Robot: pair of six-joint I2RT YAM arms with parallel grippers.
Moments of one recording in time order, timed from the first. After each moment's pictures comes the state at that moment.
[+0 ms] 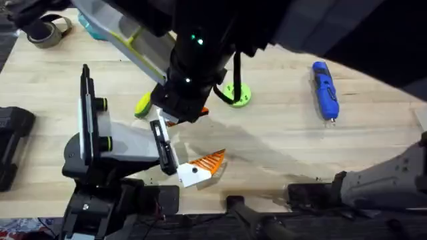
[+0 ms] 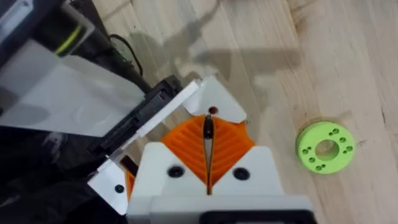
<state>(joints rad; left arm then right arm) -0.12 0.00 0.01 -0.11 1.10 0.00 1.06 1.80 1.91 -1.33 -0.12 -0.07</state>
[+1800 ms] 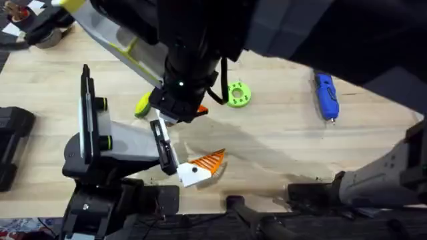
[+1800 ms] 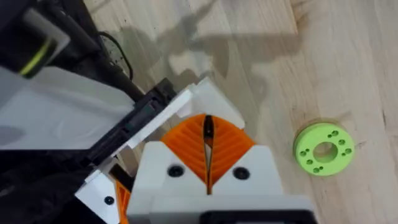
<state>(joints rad) -0.12 0.00 0.01 -0.11 1.10 -0.01 1.06 1.86 1.92 -1.33 -0.11 -0.09</state>
